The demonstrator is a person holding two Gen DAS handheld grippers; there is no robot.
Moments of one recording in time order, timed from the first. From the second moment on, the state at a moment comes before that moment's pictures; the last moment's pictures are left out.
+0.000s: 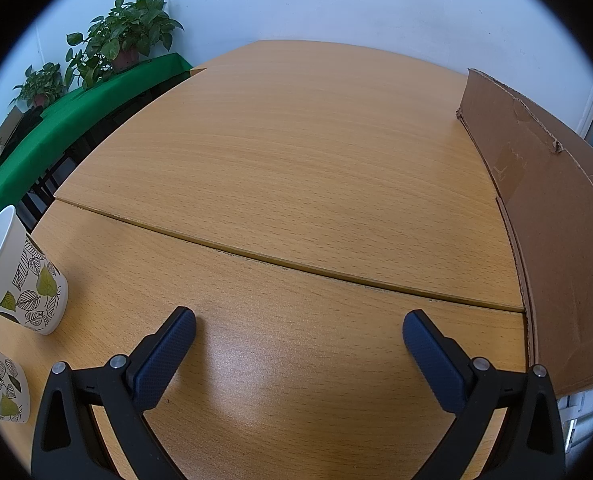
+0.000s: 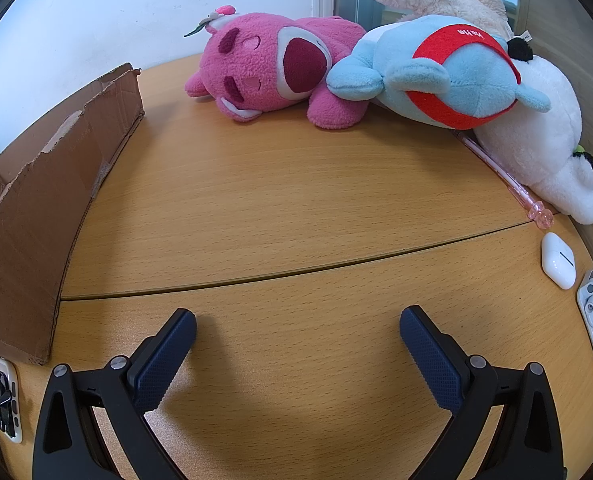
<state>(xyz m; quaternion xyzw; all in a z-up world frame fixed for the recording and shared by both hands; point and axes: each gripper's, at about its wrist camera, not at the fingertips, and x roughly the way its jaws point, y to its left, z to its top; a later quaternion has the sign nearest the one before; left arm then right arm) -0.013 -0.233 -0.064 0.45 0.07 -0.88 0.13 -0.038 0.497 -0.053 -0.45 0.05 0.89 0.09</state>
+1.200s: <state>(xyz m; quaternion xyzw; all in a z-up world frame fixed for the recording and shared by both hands) -0.014 -0.232 -0.064 0.45 0.07 -0.88 0.13 -0.038 0.497 -0.053 -0.45 0.05 0.88 0.09</state>
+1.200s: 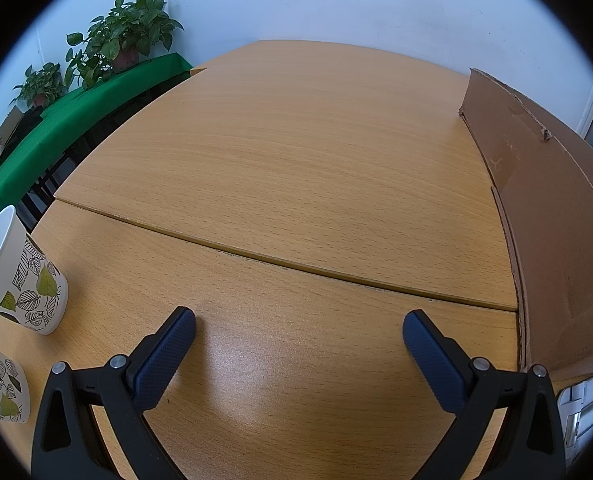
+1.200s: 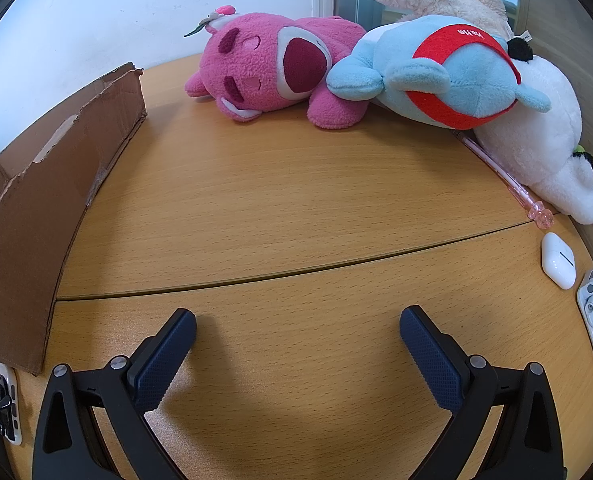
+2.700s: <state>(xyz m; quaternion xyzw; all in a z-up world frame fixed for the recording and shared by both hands) -0.010 -0.167 -0.065 0.45 0.02 -0.89 0.03 -0.004 0.387 -0.027 -0.41 -0.01 0.91 0.02</state>
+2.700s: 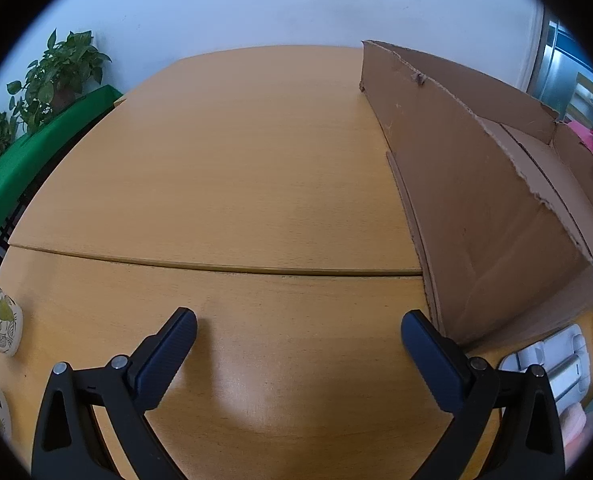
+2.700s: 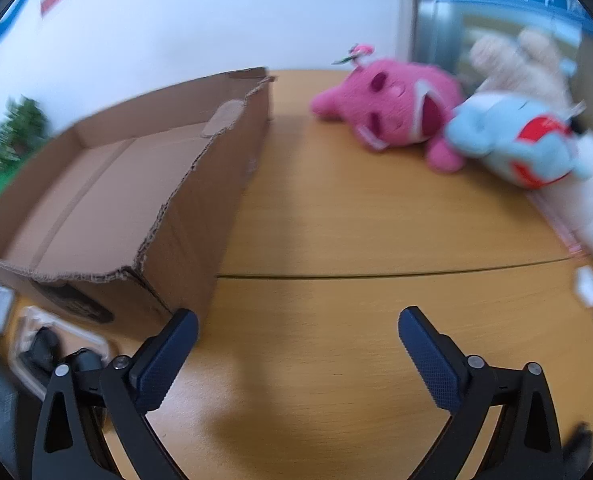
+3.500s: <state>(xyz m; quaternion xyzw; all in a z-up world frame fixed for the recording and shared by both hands) 0.096 -0.116 0.018 0.36 0.08 -0.92 -0.13 0.089 0.235 0.071 -0.31 -0.10 0.90 -0.30</state>
